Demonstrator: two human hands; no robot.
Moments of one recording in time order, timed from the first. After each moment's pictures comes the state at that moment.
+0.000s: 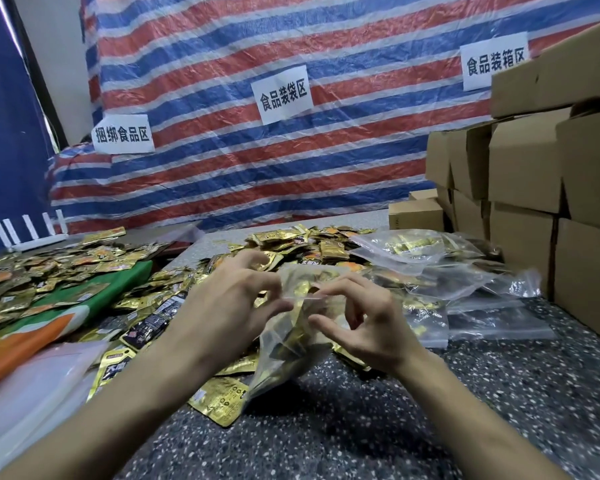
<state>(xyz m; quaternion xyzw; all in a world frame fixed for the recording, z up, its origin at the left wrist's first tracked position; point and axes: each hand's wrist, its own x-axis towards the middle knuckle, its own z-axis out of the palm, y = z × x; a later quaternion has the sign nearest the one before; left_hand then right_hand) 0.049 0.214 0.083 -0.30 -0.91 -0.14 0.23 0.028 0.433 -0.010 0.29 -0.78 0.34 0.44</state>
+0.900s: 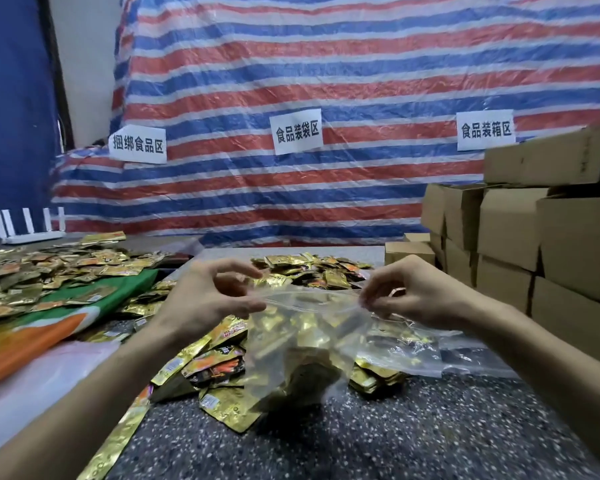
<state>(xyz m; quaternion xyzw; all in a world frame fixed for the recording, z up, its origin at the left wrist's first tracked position) 0.044 0.143 0.109 -0.28 -0.79 -0.54 0.10 0.090 0.449 0.122 0.20 -0.93 0.30 0.13</state>
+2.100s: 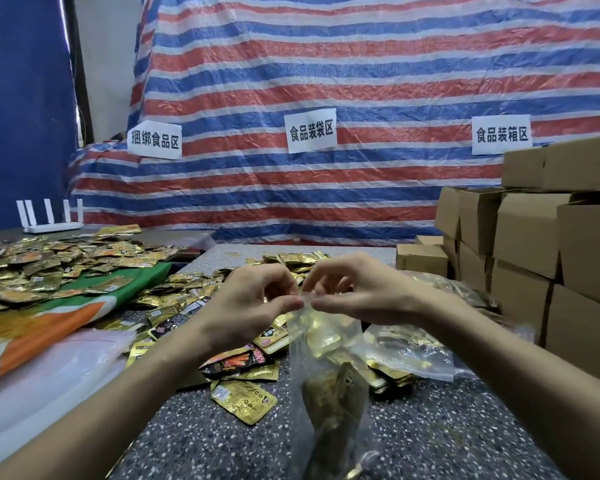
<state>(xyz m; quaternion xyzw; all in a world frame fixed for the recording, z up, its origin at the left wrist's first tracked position) 0.058 0.167 0.108 -0.40 -0.82 -0.38 0.17 0.080 0.375 0.138 0.31 -0.92 0.23 0.11</state>
